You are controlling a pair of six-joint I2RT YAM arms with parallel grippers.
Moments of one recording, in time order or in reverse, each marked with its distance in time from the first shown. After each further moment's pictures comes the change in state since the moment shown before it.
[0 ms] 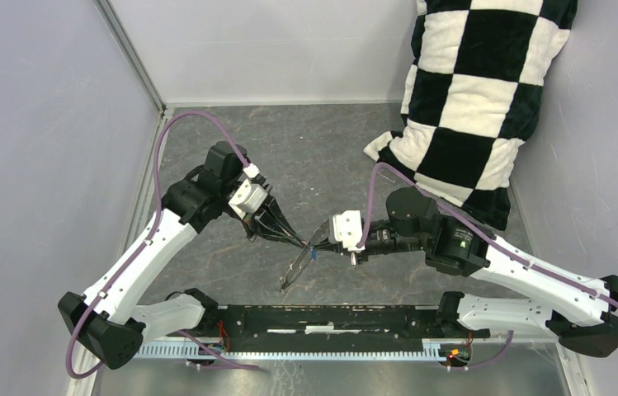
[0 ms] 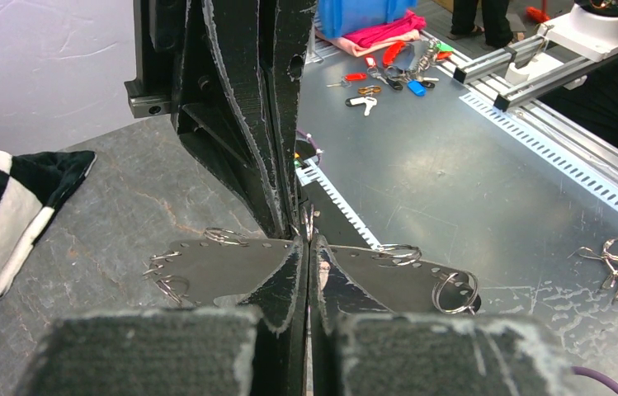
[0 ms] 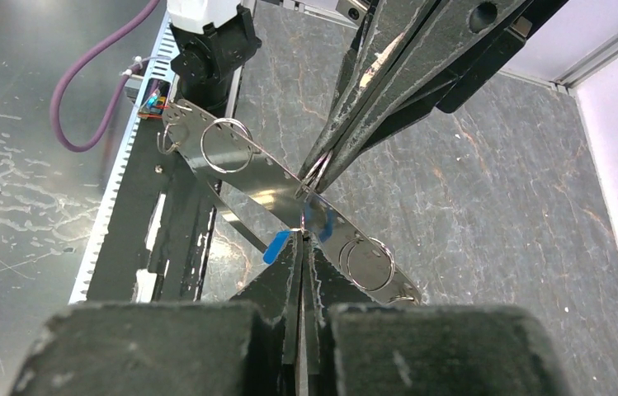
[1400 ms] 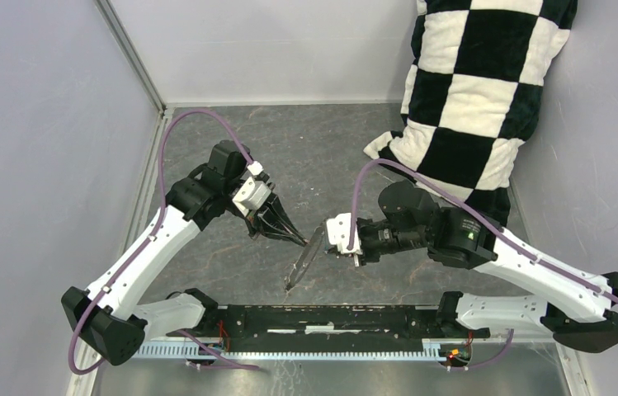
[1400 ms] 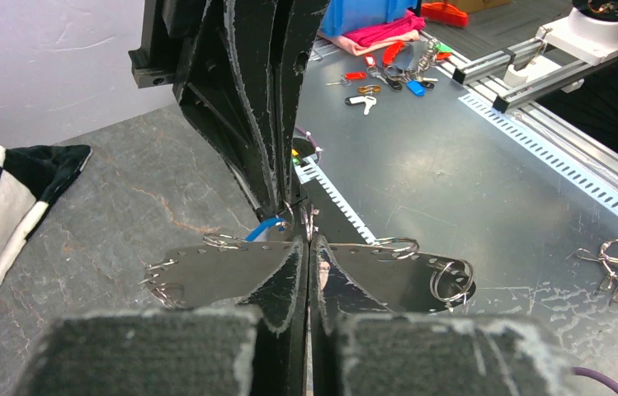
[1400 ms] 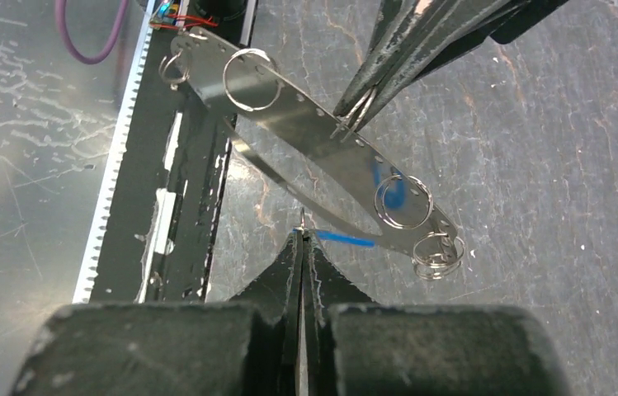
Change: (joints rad) left arm 0.000 0.026 0.001 0.007 0.000 -0.005; right arm 0.000 0.063 0.179 -0.370 0.033 -0.082
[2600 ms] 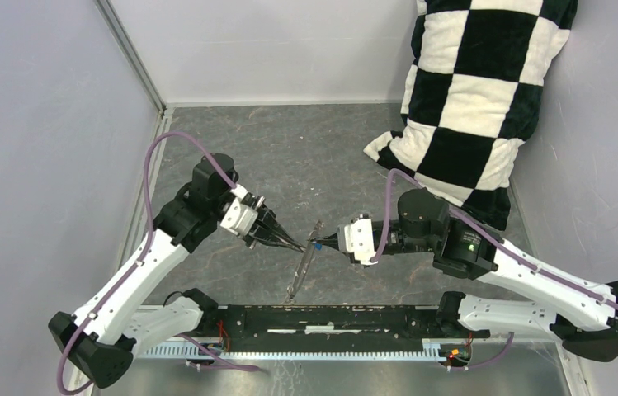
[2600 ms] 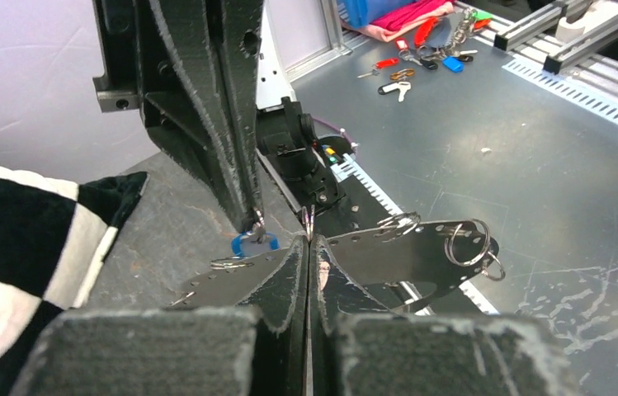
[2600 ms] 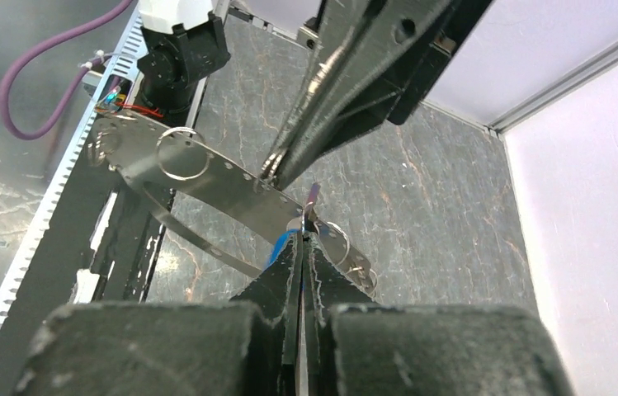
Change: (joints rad) left arm -0.022 -0.178 -0.154 0.289 -0.048 -0.079; right arm -0.014 -0.112 -0.212 0.426 -0.036 -0.053
